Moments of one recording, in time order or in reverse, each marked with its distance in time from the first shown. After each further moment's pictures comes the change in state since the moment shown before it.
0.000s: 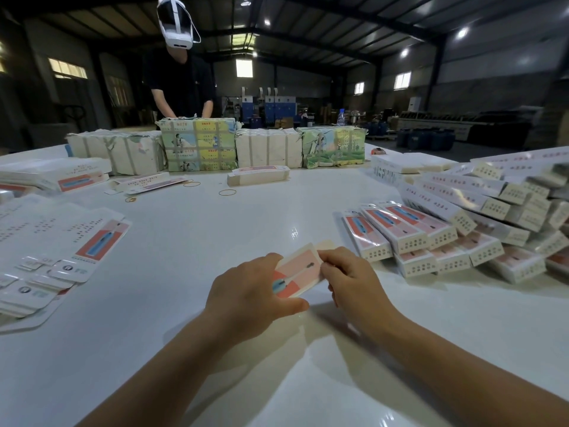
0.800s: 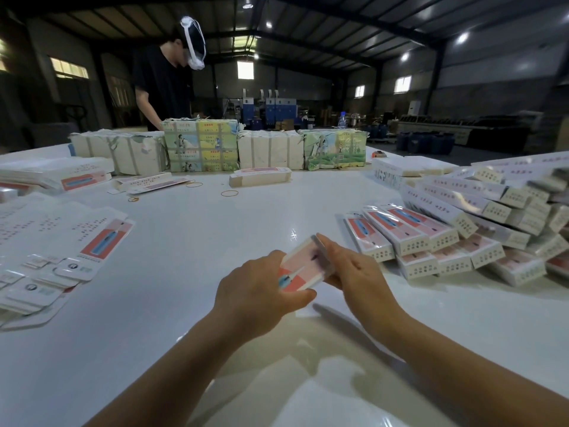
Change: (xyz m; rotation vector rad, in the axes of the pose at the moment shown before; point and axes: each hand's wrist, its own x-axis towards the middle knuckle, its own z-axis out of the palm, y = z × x) left_hand -0.003 0.010 -0.007 -0.103 0.038 -0.043; right_hand -0.004 -0.009 0.000 0.294 -0.019 0.023
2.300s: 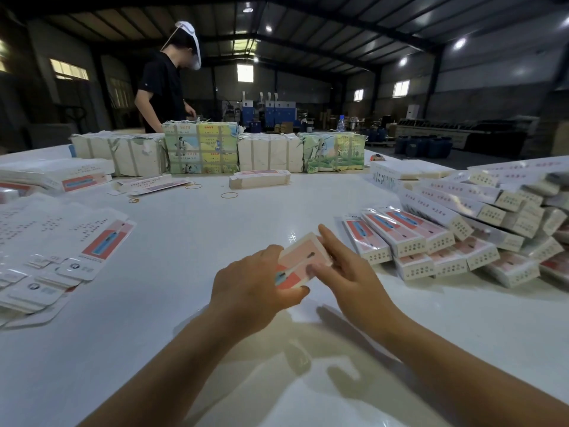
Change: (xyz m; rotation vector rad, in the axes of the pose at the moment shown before) left_hand 0.001 -0.003 -0.003 0.130 0.119 0.053; right_hand -0.003 -0.004 0.001 -0.218 -0.046 -0.095
